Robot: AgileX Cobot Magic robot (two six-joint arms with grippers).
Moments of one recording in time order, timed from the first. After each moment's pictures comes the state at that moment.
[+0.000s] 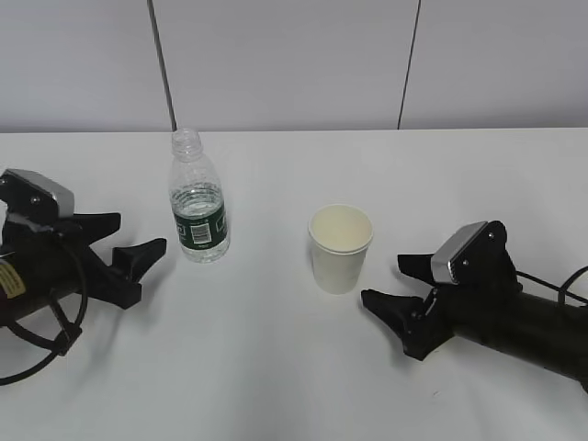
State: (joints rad) left arm -0.08 1.98 -0.50 0.55 -1.14 -0.05; right arm 0.12 2.10 -0.51 -0.60 -1.15 -0.05
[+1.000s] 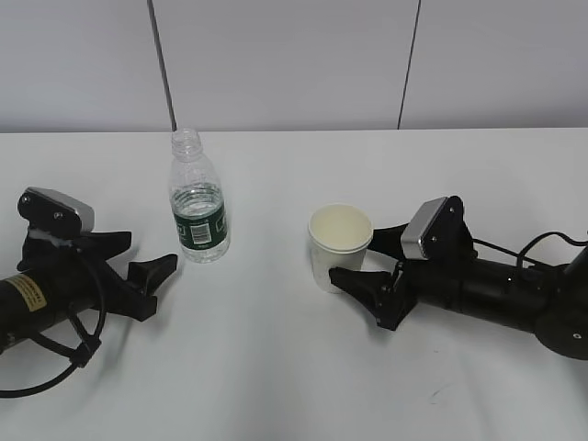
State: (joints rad) left arm -0.16 2.05 -0.50 0.44 -1.14 -0.05; right arm 0.12 2.21 -0.76 -0.81 -1.15 0.05
